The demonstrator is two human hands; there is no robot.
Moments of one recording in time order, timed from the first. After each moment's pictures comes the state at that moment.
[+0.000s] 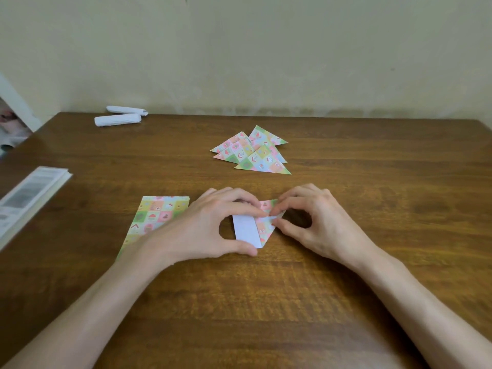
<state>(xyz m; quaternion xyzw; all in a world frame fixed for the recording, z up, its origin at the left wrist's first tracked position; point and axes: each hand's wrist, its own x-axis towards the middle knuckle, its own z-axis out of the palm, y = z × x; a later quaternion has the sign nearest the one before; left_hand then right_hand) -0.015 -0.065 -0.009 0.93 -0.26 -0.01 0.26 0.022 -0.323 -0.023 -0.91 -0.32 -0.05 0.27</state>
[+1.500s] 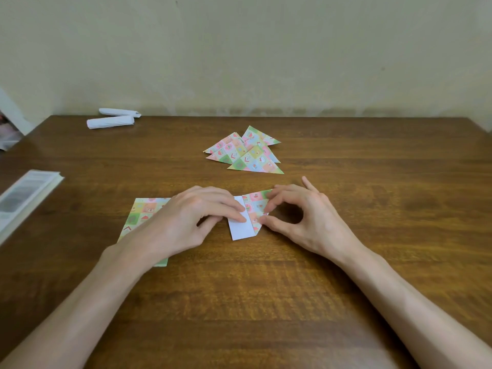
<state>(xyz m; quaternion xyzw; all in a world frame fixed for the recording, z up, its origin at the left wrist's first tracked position) -0.009 -0.045 -0.016 0.93 -0.29 0.08 0.22 0.026 -0.321 -0.030 -0.90 -0.28 -0.06 0.33</state>
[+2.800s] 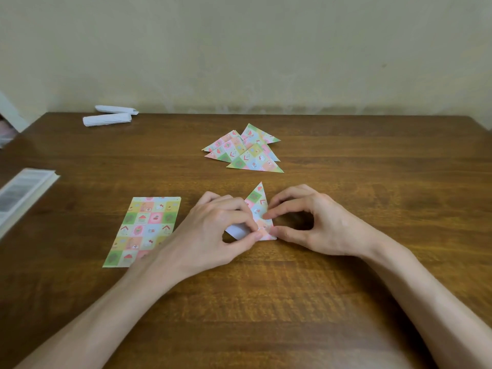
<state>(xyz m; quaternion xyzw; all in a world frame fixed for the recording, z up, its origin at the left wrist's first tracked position) -0.024 -0.088 -0.028 0.93 -0.25 0.10 0.27 0.031 -0.339 -0.015 -0.87 -0.37 0.05 0.31</state>
